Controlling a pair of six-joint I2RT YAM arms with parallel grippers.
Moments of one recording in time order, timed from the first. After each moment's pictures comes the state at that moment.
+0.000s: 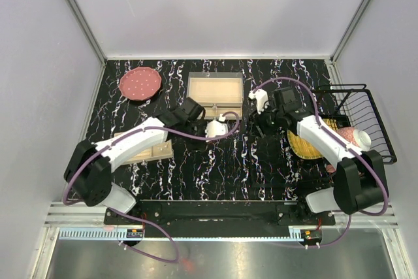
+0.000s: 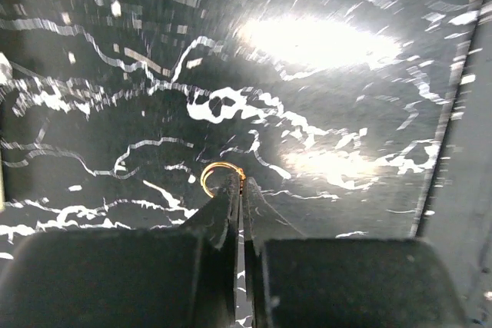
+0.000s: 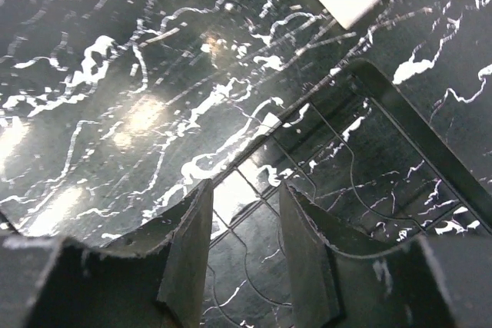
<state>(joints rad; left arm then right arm) -0.72 1.50 1.05 -0.65 0.40 0.62 0.34 1.41 0.94 -0.44 -0.42 -0.29</state>
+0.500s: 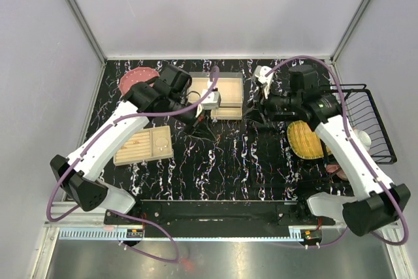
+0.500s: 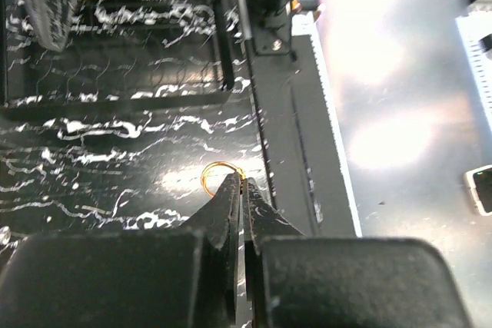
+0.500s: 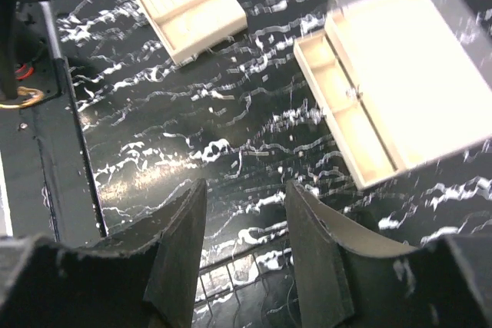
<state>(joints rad) -0.67 1.43 1.54 -1.04 0.95 0.59 0.34 1.25 1.25 -0.63 -0.76 -0.39</state>
